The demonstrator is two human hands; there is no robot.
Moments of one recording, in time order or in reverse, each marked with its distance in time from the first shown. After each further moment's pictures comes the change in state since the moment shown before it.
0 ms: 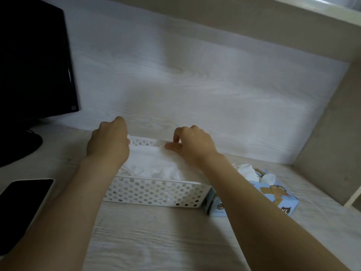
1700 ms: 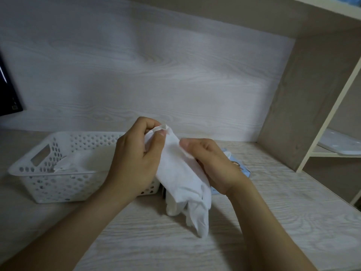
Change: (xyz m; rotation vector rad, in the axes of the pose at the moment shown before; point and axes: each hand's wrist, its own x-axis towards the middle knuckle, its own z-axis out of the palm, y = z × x) left_hand -0.105 0.125 0.038 -0.844 0.052 0.428; right_hand -0.153 0.083 -0.037 1.388 -0.082 0.177
